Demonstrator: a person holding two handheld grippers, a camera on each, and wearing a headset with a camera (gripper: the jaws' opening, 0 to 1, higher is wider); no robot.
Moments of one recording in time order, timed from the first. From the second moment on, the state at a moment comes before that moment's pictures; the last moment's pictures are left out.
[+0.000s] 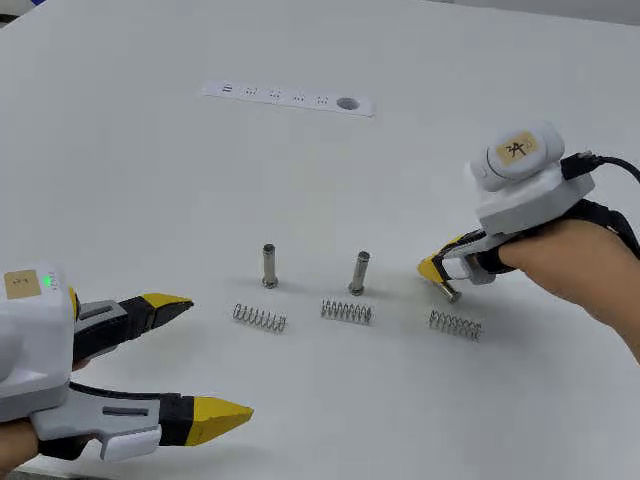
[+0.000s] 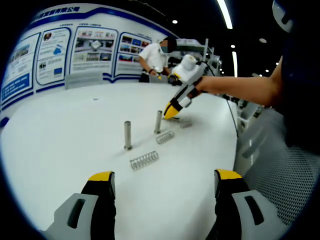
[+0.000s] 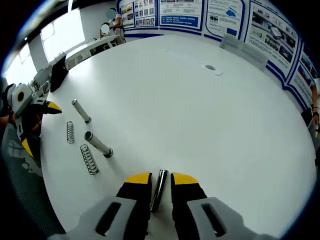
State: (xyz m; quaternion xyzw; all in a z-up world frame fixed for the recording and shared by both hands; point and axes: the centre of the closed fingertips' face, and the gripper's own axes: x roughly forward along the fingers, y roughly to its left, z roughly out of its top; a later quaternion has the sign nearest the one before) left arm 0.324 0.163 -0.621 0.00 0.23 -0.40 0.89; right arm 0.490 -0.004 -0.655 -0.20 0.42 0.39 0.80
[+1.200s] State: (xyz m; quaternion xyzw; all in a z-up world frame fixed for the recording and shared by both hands) left arm 0.322 0.162 -0.624 0.01 0.24 -0.40 0.88; right arm 0.487 -0.003 -0.663 -0.29 0.50 0.37 0.73
